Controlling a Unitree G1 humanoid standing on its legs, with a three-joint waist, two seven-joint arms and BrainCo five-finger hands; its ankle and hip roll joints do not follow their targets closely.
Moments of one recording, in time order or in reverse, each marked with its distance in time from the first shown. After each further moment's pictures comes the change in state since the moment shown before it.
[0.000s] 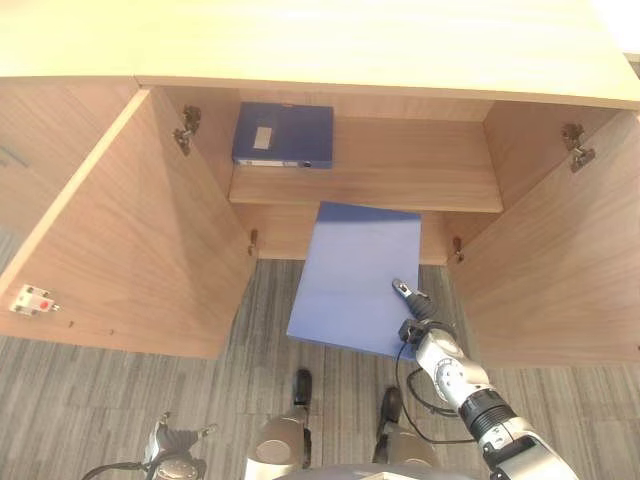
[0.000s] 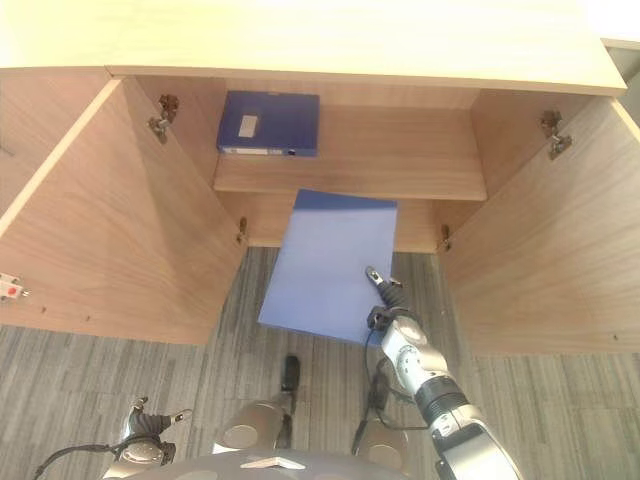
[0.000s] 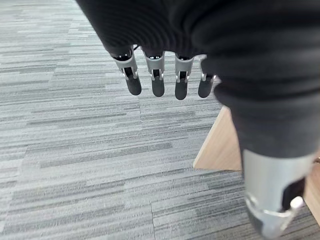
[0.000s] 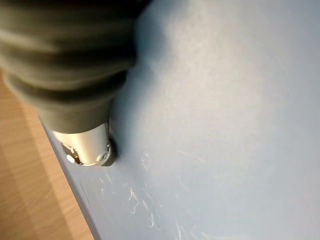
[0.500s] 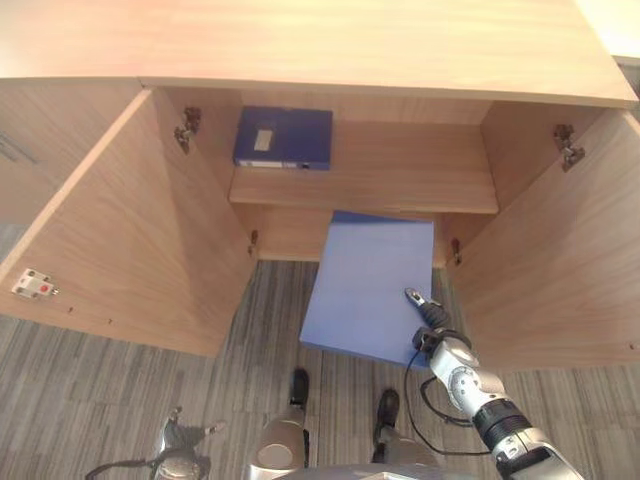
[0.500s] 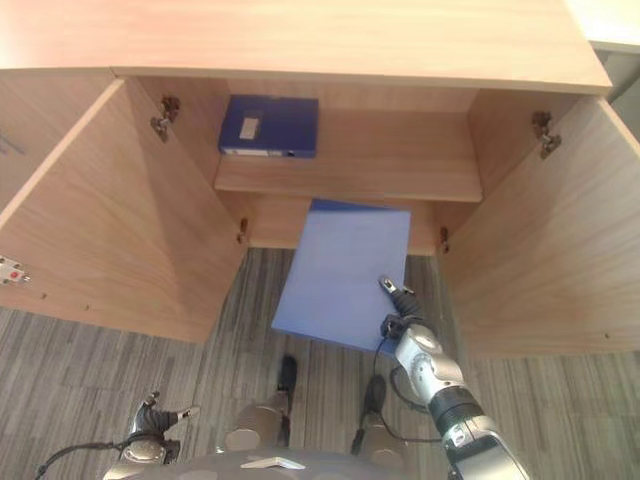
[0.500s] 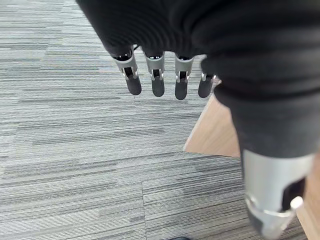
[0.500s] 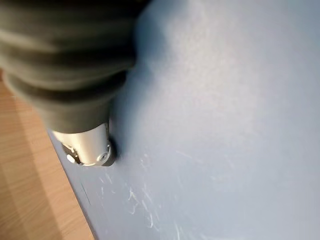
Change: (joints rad) left arm 0.026 -0.006 -0.008 -0.105 -0.015 0.016 -0.050; right arm 0.056 -0.039 -0.058 -0.016 0.000 0.034 0.004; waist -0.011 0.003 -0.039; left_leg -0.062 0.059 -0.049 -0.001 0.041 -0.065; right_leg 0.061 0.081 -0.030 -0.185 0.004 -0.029
